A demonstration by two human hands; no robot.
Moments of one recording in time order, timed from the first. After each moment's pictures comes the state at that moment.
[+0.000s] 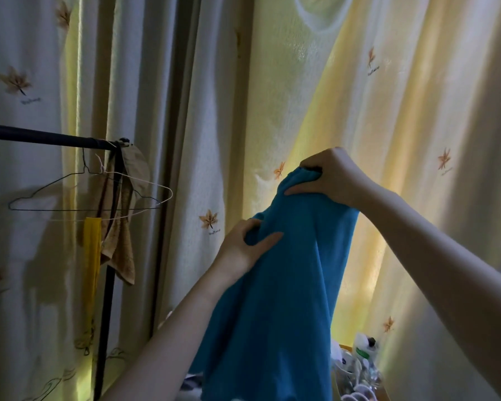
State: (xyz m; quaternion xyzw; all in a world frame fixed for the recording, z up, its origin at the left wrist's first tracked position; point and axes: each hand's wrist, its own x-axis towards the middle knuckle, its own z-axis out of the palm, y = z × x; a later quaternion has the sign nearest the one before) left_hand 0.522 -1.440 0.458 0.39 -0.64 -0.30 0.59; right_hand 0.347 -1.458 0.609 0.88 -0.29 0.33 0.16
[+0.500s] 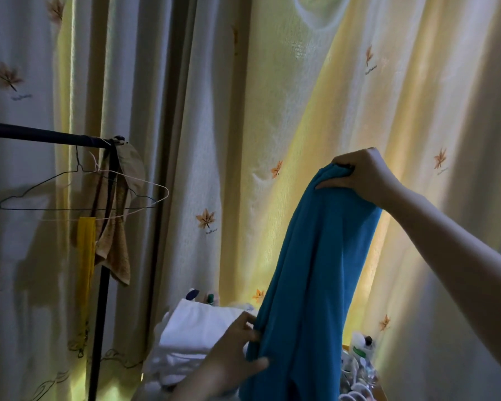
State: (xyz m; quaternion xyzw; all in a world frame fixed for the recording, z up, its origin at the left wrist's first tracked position) left_hand 0.516 -1.426 0.308 0.45 -0.76 -0.26 0.39; right_hand 0.296 -1.483 0.611 0.85 -0.32 0.38 0.18
